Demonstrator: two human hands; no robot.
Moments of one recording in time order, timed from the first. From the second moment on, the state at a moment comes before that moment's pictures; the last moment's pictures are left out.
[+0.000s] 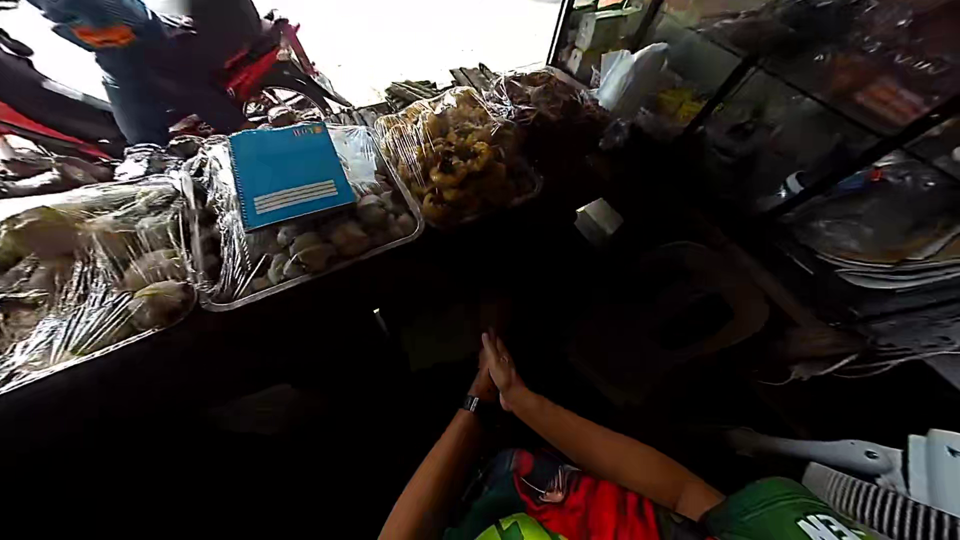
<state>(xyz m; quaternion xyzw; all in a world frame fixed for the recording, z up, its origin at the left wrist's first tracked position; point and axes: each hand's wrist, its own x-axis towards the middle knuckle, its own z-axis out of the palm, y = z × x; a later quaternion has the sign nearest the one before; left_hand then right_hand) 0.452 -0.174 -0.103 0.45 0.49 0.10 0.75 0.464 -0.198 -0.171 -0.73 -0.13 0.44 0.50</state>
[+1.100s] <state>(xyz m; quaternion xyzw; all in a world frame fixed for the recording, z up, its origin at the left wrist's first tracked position) 0.543 -0.016 -0.164 0.11 0.30 0.49 0.81 0.821 0.005 -0.090 -0.73 -0.37 0.18 0.54</state>
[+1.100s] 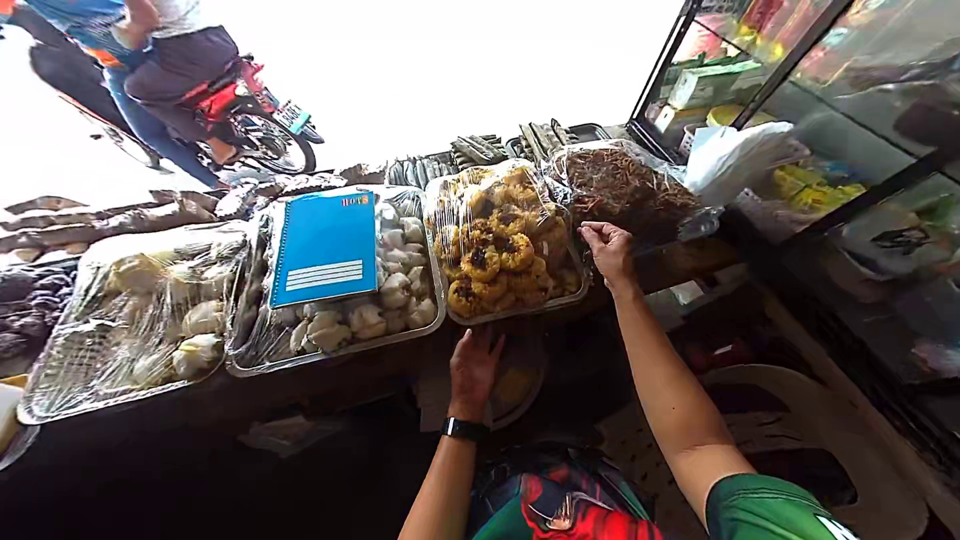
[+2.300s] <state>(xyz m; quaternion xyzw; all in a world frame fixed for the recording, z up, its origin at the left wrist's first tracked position) 0.839 0.208 0.015 0.51 0.48 0.33 0.63 1.012 -0.056 -0.092 -0.74 -0.31 -0.11 0.59</state>
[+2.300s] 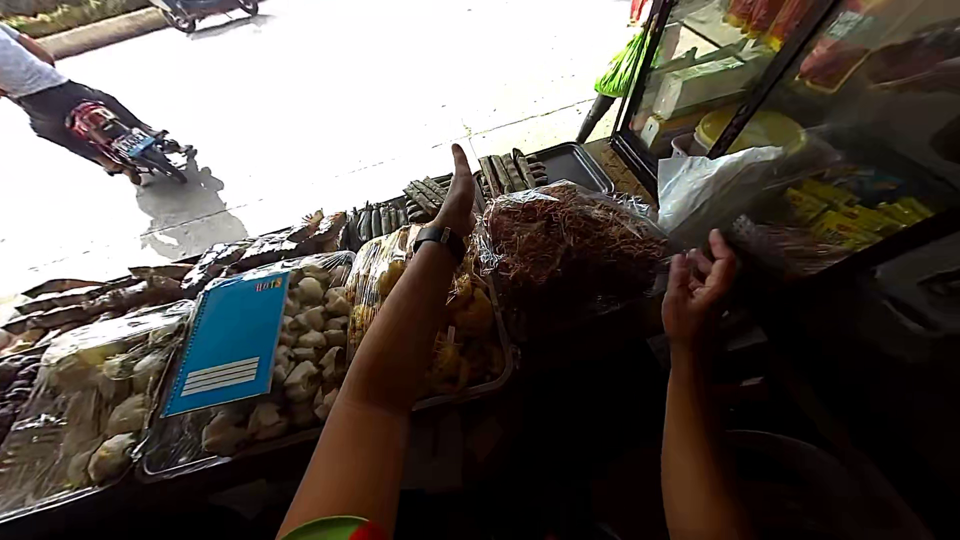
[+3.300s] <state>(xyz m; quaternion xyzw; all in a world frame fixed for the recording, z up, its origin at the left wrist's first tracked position) 0.591 0.002 -0.174 0.18 0.38 0.62 0.66 0.845 -0.051 -0.163 -0.42 -0.31 0.66 0.54</state>
